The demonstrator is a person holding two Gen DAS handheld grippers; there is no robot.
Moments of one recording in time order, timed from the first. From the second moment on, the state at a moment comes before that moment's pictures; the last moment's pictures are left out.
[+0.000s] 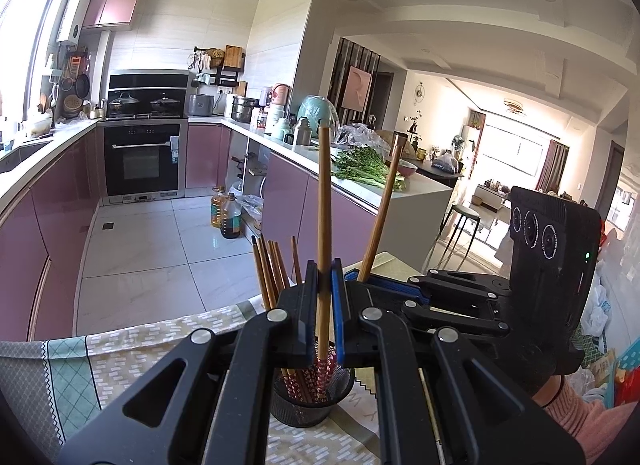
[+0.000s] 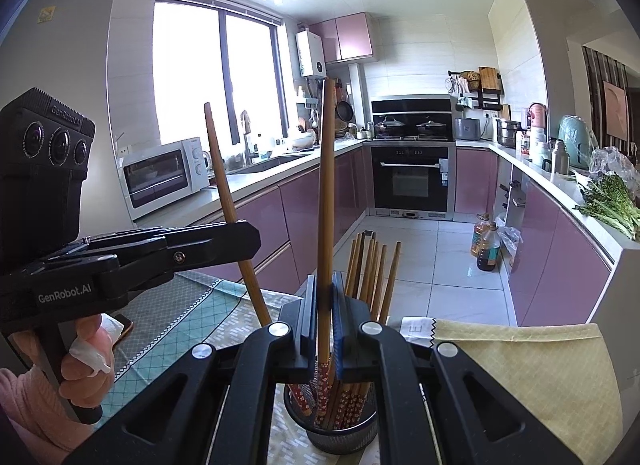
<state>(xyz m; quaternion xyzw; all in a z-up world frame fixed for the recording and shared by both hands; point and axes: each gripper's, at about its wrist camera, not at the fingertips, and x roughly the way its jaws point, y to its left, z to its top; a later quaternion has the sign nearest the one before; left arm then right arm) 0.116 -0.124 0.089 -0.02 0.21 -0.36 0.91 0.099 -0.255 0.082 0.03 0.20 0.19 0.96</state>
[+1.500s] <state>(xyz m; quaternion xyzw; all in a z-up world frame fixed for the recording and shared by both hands) 0.146 -0.151 0.047 0.03 0.31 -0.33 0.89 0.124 -0.255 0.034 0.04 0.29 0.18 0.94</state>
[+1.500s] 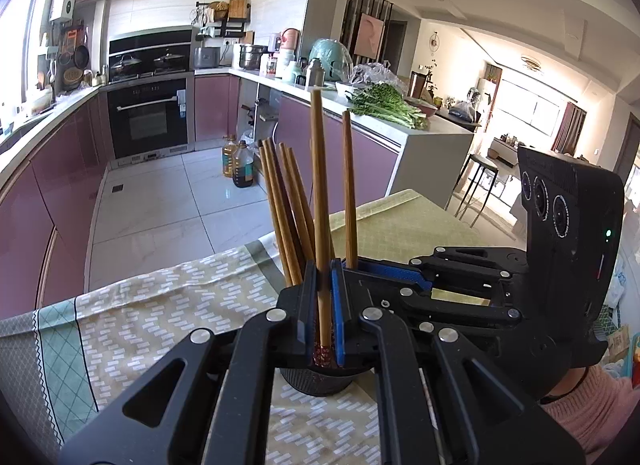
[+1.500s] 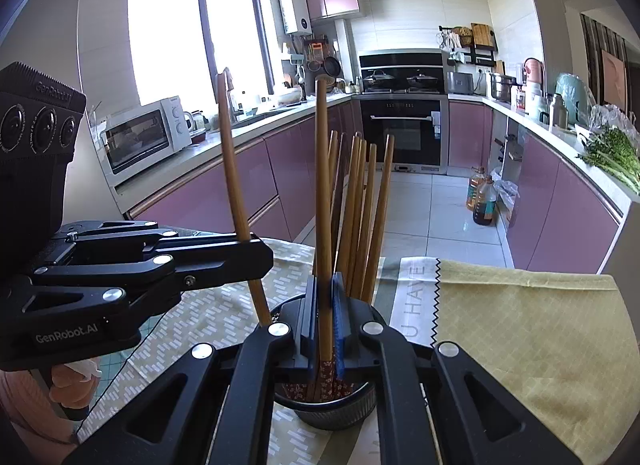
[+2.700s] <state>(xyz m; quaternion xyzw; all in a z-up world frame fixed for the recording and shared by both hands) 0.045 -0.037 0.033 0.00 0.17 -0.14 0.97 0.035 -0.238 0.026 0.02 0.18 0.16 0.97</state>
